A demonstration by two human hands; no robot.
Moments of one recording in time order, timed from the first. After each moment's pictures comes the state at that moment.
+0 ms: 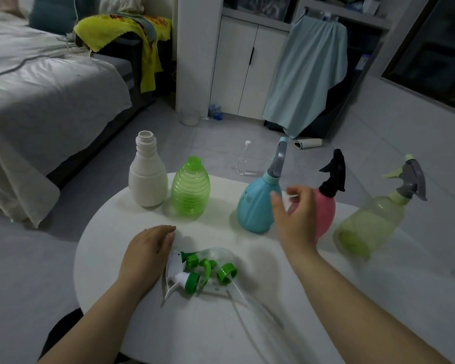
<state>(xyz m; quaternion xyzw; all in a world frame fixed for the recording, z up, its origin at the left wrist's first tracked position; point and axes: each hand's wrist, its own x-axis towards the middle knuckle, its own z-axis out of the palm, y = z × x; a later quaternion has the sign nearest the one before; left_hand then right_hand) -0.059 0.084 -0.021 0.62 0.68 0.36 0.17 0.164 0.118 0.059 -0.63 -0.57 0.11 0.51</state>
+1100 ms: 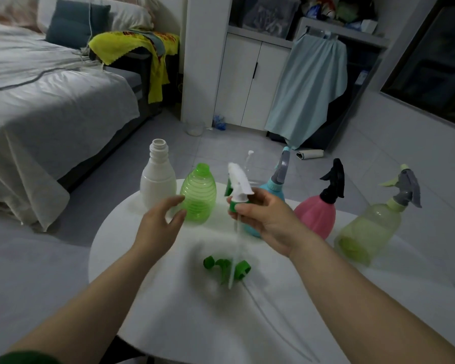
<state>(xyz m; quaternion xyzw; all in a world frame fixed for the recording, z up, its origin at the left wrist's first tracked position) -0.057 0.098 0.023 0.57 0.62 0.50 0.22 0.125 0.102 0.101 -0.42 -0.51 0.62 0.42</state>
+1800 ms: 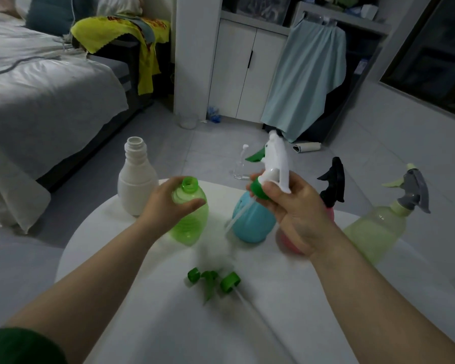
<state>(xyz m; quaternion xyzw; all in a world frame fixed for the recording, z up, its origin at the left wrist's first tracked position) -0.034 0.158 0.039 0.59 0.60 0.46 0.26 0.164 0.124 0.114 -0.37 -0.52 0.56 0.53</state>
